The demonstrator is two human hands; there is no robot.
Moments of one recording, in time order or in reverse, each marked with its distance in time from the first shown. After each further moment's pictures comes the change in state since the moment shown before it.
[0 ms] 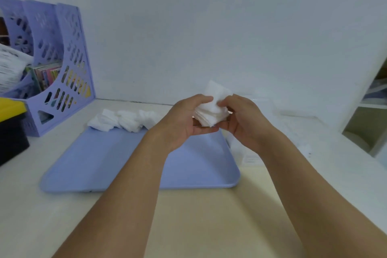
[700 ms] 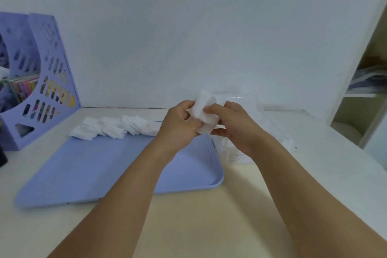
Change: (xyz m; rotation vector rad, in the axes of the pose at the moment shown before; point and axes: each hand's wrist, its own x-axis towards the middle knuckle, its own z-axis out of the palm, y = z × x) left_hand 0.014 -0.034 0.026 0.429 0.154 0.276; right_hand -0.016 0.002 -0.029 -0.218 -0.037 -0.027
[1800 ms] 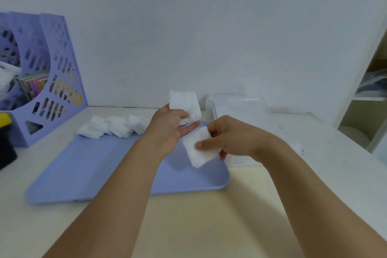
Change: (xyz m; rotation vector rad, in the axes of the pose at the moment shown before) left_hand 0.009 0.006 -0.023 -0.597 0.181 -0.261; right_hand -0.009 -0.003 0.007 -0.588 -0.273 0.089
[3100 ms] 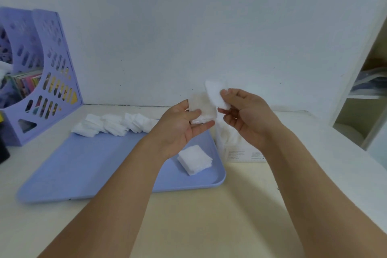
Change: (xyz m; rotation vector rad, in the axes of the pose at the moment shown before) left_hand -0.007 -0.011 0.012 0.003 -0.326 -0.044; right_hand 0.001 0.000 -0.021 0.851 0.442 -0.100
